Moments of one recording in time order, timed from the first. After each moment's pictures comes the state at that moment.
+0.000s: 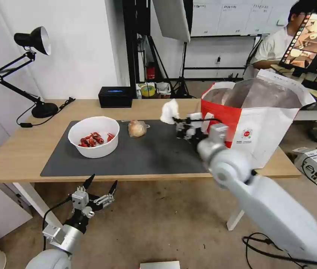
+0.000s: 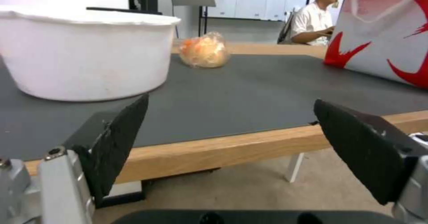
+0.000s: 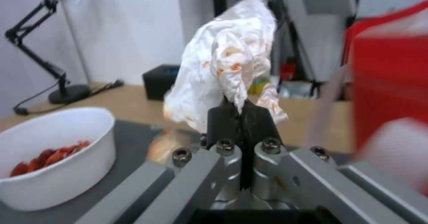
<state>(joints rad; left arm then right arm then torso) 1.65 -1.17 -0.56 -2.01 -0.44 -0.20 0.21 -0.74 0.88 0.04 2.07 0.89 -0.33 0.35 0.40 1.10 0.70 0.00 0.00</state>
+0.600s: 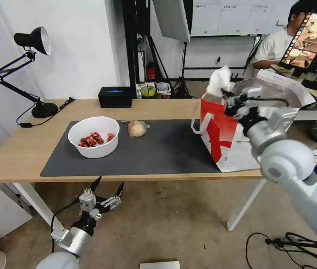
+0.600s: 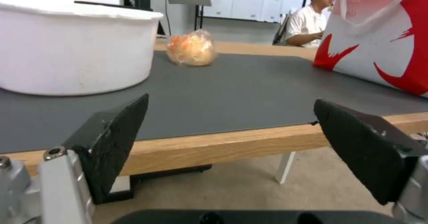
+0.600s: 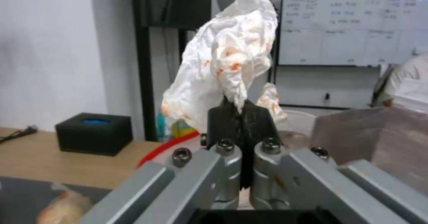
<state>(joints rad) 1.64 -1.18 -0.52 -2.02 -0.43 -0.19 0.18 -0.69 0.68 0.21 2.06 0.99 -0.31 0.42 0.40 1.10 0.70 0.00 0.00</state>
